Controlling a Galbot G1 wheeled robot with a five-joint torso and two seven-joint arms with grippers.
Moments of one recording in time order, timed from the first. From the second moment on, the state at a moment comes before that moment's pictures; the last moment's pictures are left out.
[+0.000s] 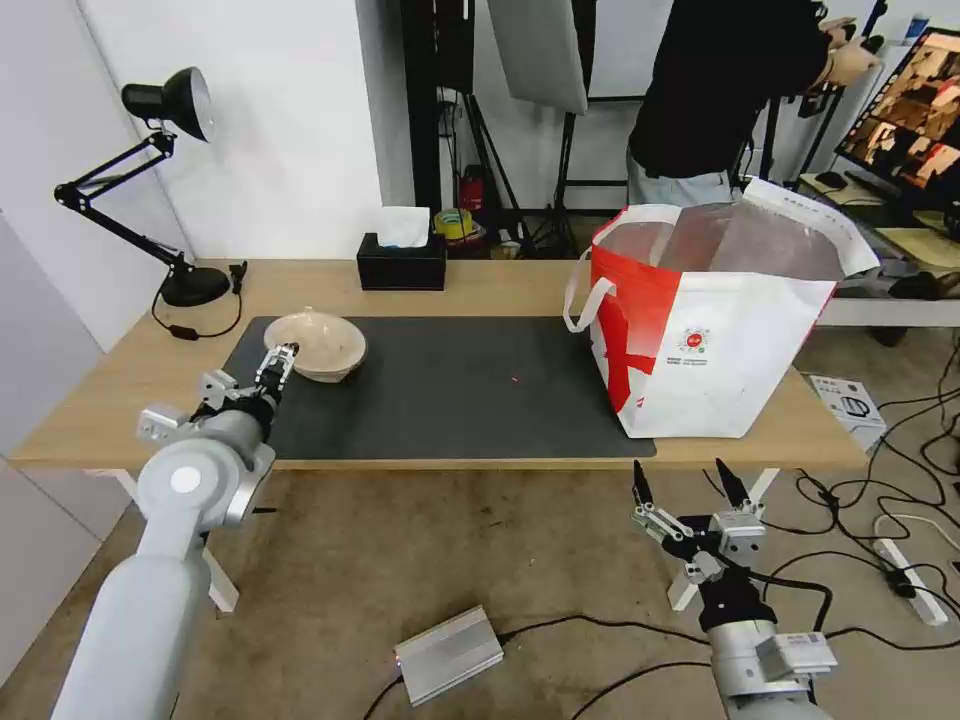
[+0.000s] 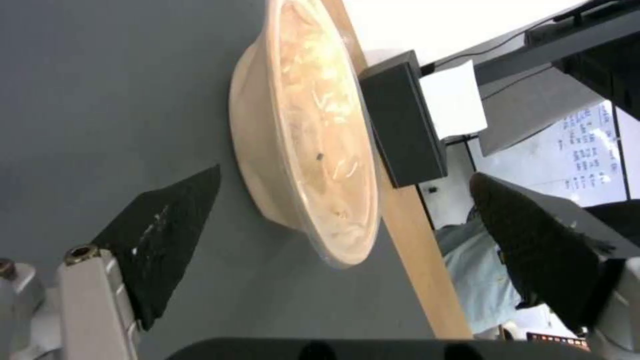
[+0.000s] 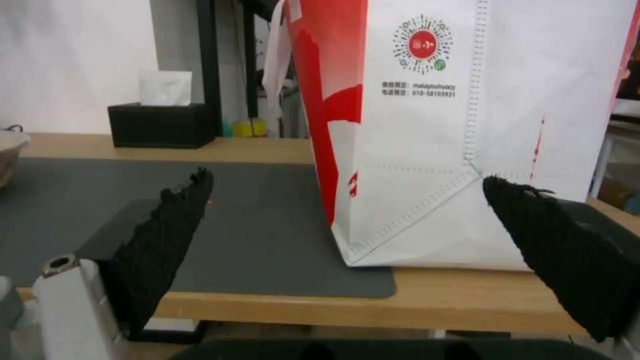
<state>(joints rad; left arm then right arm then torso) 0.96 -1.15 -0.54 -1.91 -1.60 0.17 -0.75 -1.71 0.90 0.30 2.23 0.29 0.26 0.53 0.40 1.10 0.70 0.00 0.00</state>
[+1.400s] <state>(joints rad) 0.74 -1.21 -0.44 -1.66 -1.56 0.20 -0.83 -1.71 0.90 0.30 2.23 0.29 0.26 0.53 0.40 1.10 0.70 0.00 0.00</state>
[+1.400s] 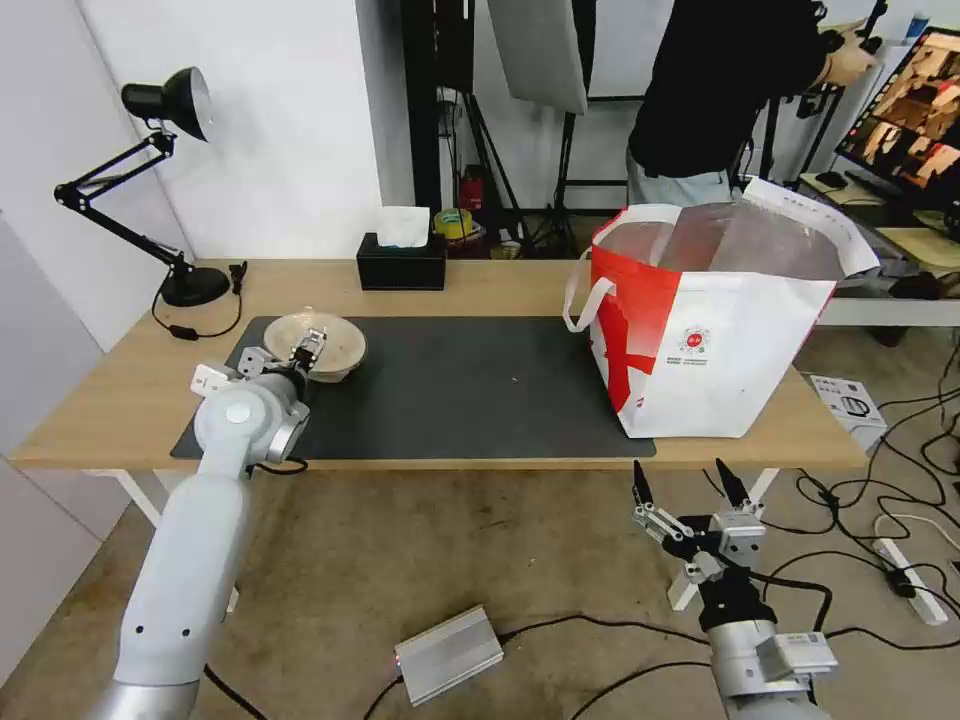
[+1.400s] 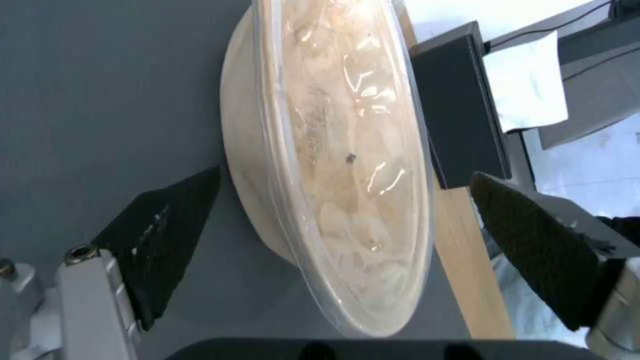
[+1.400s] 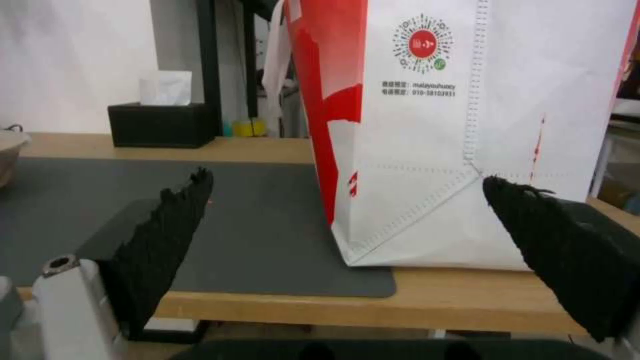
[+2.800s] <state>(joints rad) 0.64 -1.30 -0.35 -1.52 -1.46 0.18 -0.84 -1.71 0.90 0.30 2.23 0.29 0.26 0.53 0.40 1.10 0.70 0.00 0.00</state>
